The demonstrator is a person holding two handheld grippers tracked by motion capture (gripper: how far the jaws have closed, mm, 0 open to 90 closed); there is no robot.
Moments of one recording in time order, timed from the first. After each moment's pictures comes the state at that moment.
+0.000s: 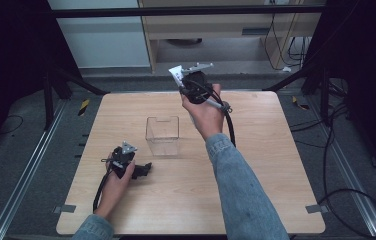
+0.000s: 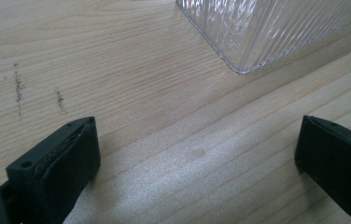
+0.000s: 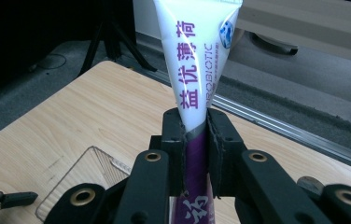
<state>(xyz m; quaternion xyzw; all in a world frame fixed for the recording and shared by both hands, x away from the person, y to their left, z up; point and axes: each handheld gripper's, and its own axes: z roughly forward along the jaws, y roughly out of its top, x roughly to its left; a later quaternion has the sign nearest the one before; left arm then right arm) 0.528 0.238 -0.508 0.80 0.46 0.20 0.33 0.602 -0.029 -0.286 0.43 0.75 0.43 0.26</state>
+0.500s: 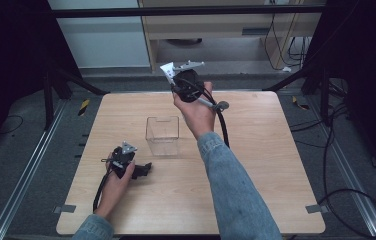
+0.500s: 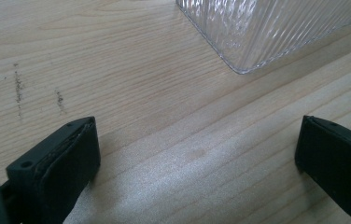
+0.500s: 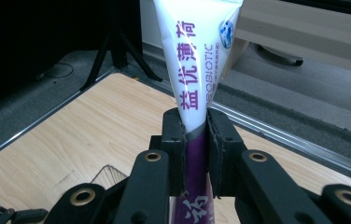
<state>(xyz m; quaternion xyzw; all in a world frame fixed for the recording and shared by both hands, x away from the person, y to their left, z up) 0.528 0.238 -0.508 0.80 0.46 0.20 0.33 0.605 -0.008 -0.282 0.42 0.75 0.45 0.26</state>
